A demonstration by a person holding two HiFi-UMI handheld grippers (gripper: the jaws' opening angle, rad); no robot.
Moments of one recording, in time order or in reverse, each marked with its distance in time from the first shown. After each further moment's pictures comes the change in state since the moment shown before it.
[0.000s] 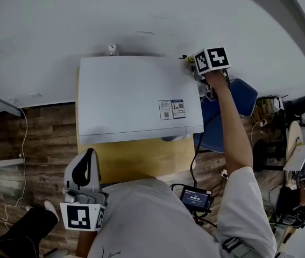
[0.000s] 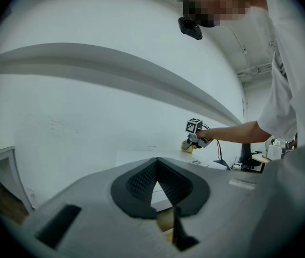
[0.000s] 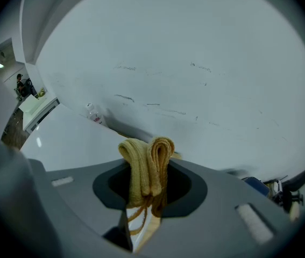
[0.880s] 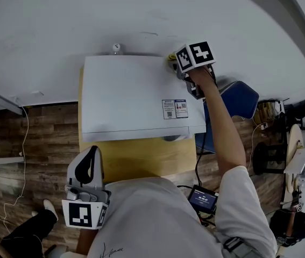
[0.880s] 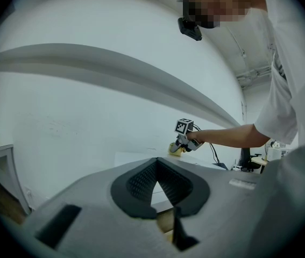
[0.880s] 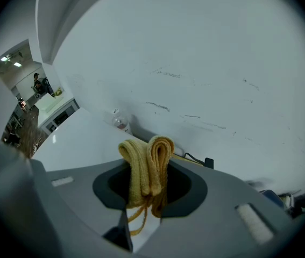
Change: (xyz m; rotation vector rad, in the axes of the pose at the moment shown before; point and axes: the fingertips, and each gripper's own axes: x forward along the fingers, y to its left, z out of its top) left arm -0.002 -0.002 0.001 -0.009 -0.031 -0.009; right arm 0.010 0.089 0.031 -0.079 -0.029 0.136
